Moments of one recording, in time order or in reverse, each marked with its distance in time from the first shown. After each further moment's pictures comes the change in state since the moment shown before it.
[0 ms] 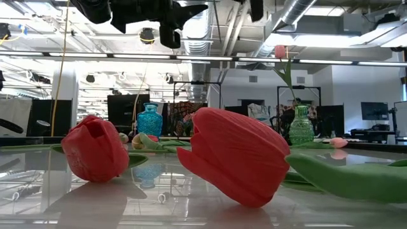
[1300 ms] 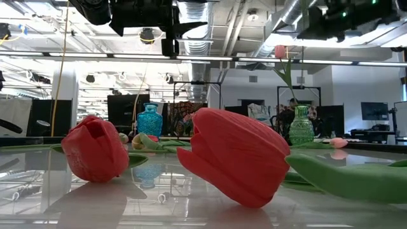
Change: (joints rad) left arm 0.037 -0.001 0.000 -0.079 -0.082 0.250; right arm -0.948 -0.750 -0.472 -0.098 -0.268 1.175
